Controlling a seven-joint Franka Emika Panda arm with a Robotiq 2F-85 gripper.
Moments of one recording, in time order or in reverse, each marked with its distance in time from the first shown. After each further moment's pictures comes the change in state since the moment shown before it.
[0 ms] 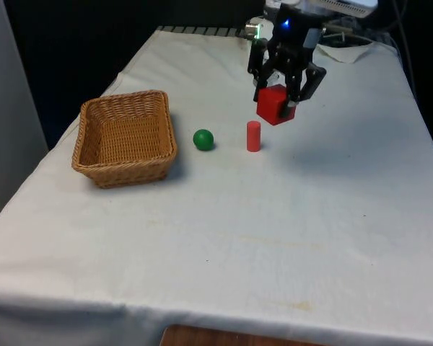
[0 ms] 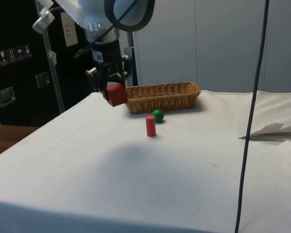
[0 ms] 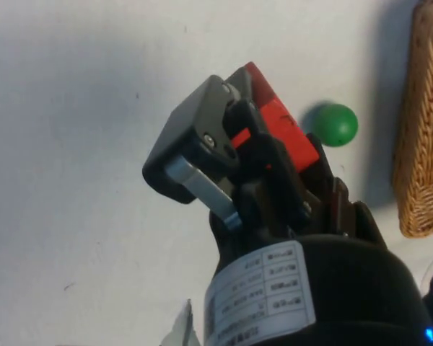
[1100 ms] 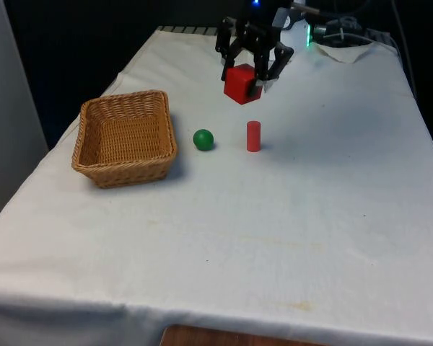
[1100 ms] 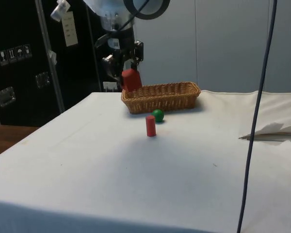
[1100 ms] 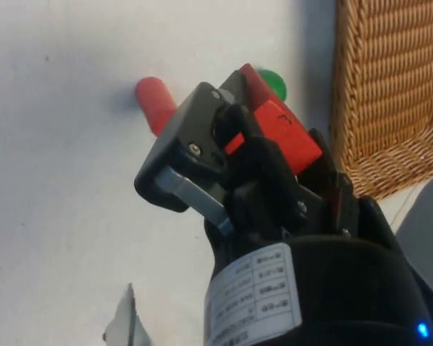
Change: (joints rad) arm -0.008 -0.113 -0.076 -0.091 -0.144 0.003 -0.099
